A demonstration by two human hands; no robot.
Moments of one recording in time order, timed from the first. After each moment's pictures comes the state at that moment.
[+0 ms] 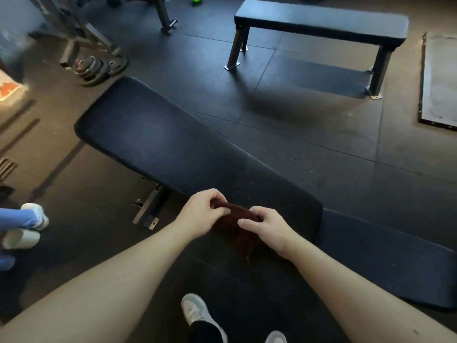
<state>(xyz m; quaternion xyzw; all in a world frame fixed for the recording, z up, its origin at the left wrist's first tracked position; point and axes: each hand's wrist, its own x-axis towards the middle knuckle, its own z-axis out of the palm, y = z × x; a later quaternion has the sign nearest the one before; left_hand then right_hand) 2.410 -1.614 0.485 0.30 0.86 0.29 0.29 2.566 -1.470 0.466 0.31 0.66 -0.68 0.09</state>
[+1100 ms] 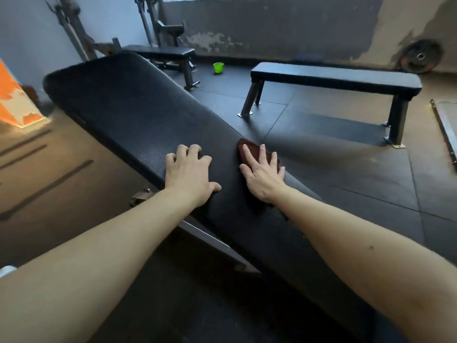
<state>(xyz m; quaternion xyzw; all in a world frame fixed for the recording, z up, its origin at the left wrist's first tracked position) 2.329 -1.578 0.337 0.32 0.94 -0.06 -0.10 2.383 -1.392 0.263 0.25 0.93 -0.27 -0.04</state>
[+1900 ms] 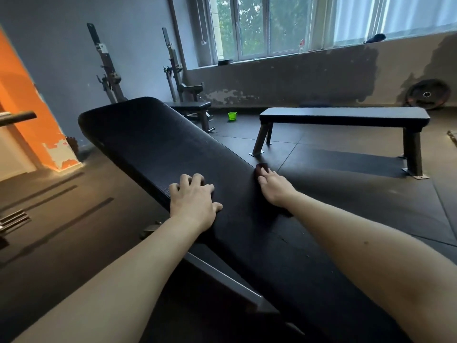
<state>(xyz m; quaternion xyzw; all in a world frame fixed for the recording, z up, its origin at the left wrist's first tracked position) 2.365 -1.576 0.314 0.27 0.95 -0.02 -0.14 2.387 -1.343 0.261 0.20 0.94 -0.27 -0.09</state>
